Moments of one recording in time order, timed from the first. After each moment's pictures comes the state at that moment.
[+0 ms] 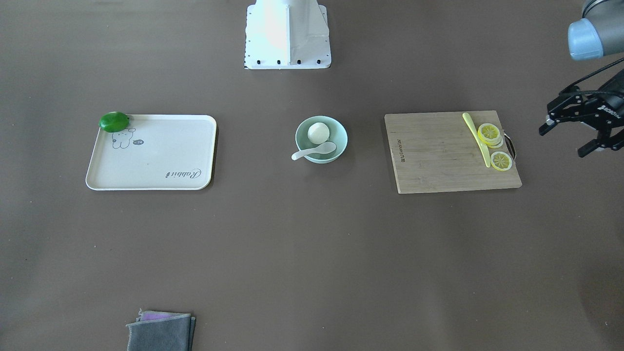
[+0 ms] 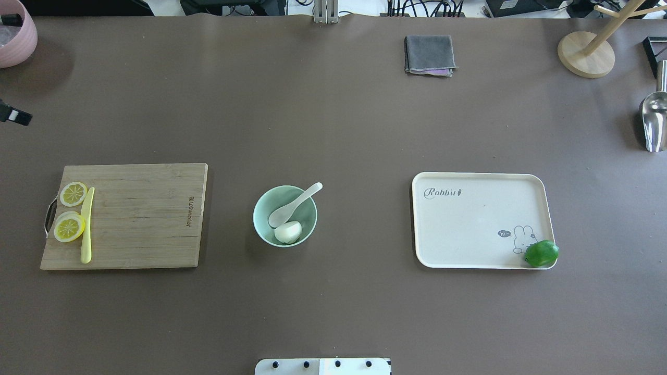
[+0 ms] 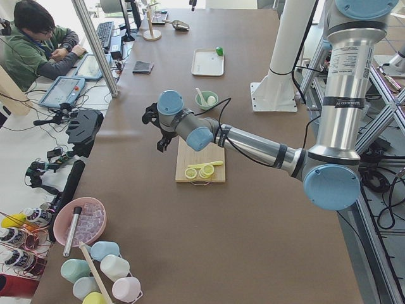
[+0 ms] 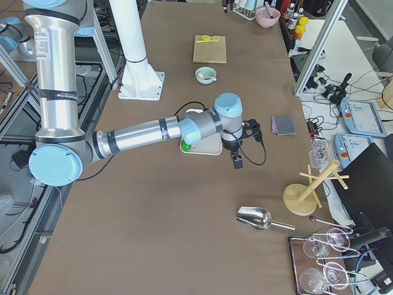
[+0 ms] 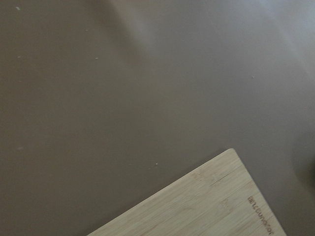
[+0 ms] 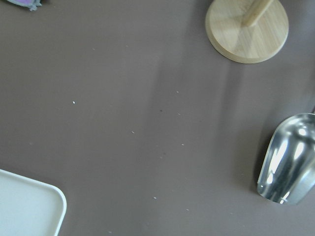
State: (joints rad) left arm -1.35 -1.63 -1.79 -1.88 -2.48 -0.11; right arm 1.45 -1.60 1.81 -1.41 2.29 0.07
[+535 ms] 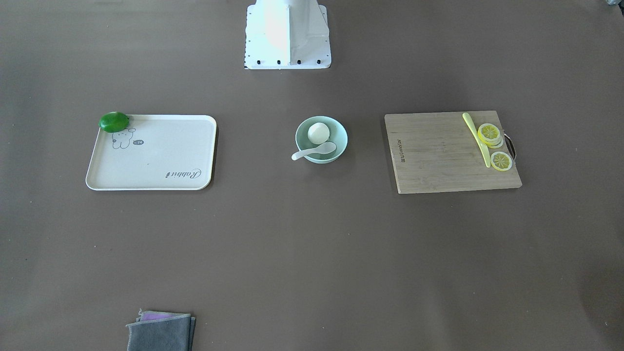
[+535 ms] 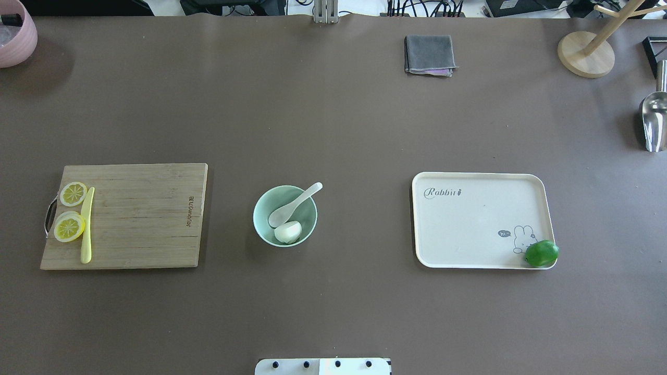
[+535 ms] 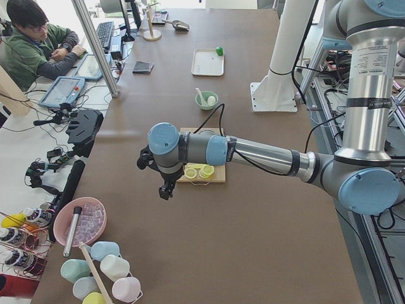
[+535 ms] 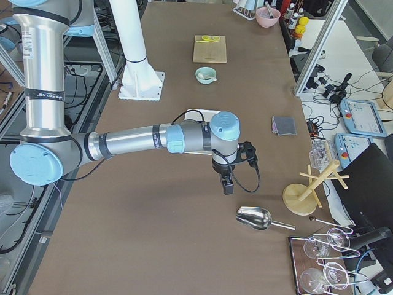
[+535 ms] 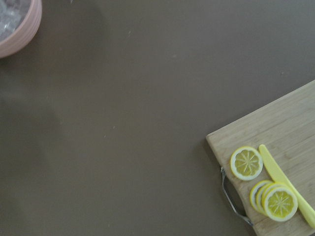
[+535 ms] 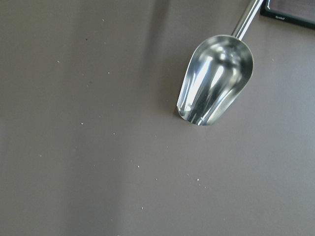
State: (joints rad) left arm -1.58 -1.54 -1.76 -1.43 -2.45 0.33; right arm 1.56 -1.63 1.81 -1.68 2.30 -0.16
